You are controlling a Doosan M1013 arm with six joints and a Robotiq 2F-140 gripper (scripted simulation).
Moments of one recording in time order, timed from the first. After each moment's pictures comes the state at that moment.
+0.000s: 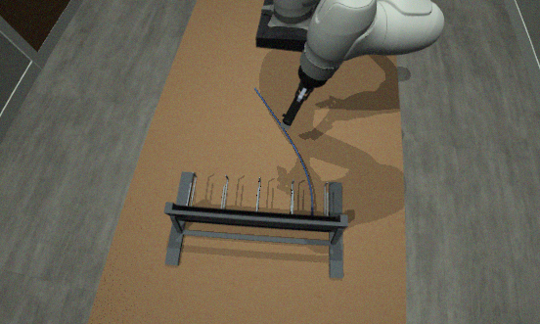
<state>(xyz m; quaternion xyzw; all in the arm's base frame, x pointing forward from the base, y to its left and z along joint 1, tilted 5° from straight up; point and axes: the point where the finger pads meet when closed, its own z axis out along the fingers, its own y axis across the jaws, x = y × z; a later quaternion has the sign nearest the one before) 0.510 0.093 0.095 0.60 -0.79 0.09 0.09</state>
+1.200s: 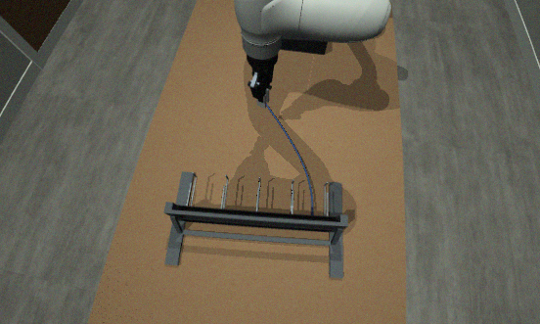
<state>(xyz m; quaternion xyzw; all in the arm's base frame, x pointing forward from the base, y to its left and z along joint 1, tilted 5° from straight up) 0.509 -0.007 0.122 0.63 -0.78 0.03 0.03</state>
